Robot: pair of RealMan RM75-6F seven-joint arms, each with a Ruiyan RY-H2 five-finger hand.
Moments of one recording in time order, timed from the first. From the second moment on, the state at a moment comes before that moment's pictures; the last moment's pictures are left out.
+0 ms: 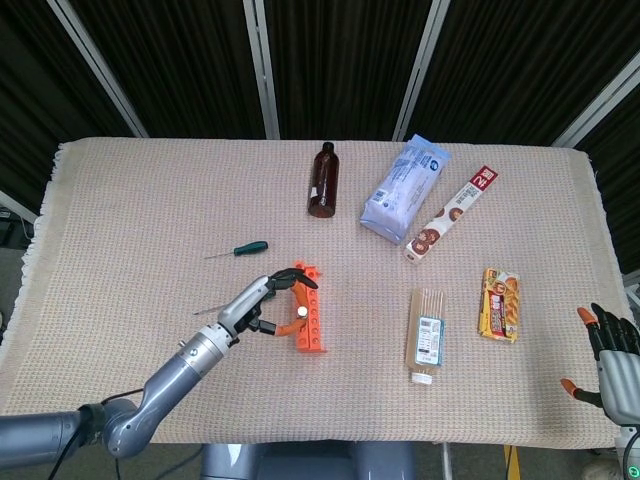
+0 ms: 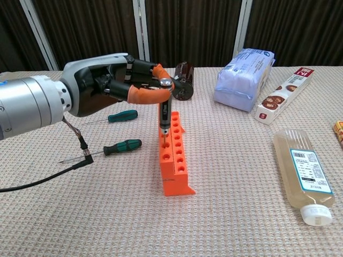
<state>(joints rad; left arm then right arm) -0.72 -1.51 -0.25 -1.80 1.18 0.86 -0.51 0.00 -1.12 0.05 -1.55 -1.43 1.45 0.01</state>
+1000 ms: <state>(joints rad) -0.71 -1.58 -0.23 -1.72 1.20 0.88 -0.45 0.01 -1.12 0.05 -1.56 -1.42 1.44 0.00</state>
